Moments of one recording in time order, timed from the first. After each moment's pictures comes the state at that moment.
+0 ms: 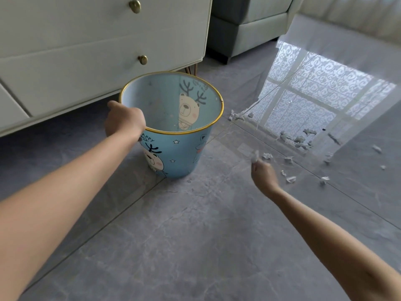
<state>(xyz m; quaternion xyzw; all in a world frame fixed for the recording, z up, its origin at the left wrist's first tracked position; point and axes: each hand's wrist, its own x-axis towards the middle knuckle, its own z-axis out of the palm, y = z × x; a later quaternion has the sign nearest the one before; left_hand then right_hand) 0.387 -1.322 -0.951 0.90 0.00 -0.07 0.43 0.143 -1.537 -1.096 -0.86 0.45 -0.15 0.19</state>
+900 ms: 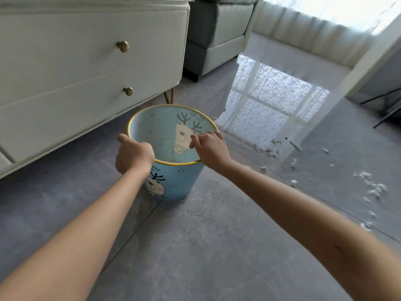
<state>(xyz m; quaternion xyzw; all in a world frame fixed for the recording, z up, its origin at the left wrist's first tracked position) 0.394 -1.325 -0.949 0.90 -0.07 -0.10 0.42 0.283 -1.456 -0.950 -0.92 0.34 -0.14 0.13</state>
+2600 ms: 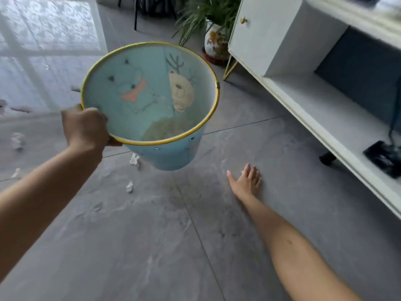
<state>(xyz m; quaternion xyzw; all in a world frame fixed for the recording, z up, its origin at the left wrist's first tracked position) -0.218 -1.650 -0.950 0.62 -0.38 -0.43 0.53 -0.548 -1.542 -1.163 -0.32 0.93 -0.15 0.10</state>
